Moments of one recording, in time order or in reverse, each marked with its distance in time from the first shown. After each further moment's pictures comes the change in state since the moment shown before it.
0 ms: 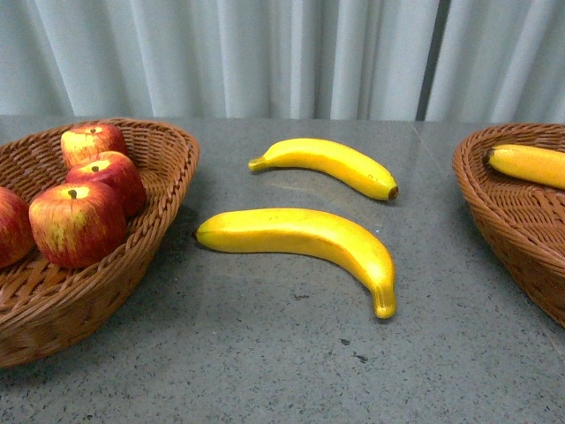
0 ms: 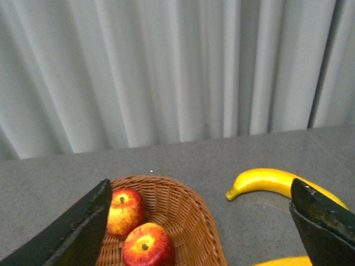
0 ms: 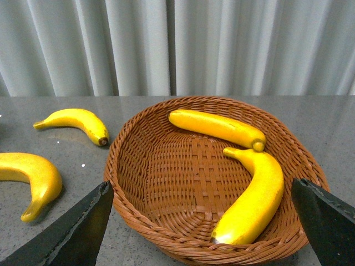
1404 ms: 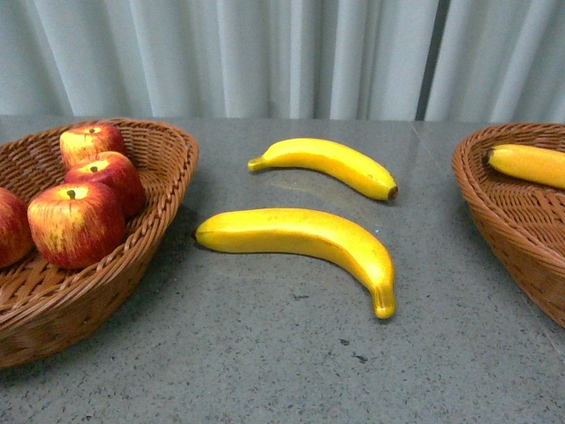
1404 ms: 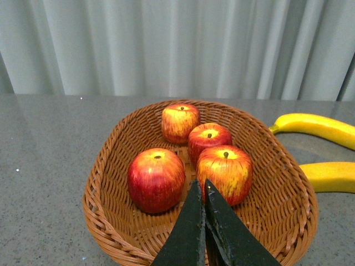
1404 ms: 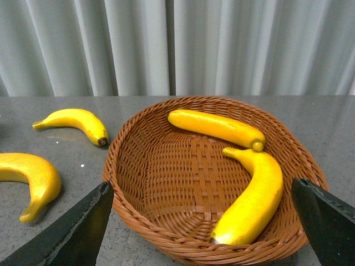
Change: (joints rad) left arm 0.440 -0.763 -0.595 -0.172 0.396 -0.086; right arm 0.000 0.000 0.000 0.000 0.000 0.000
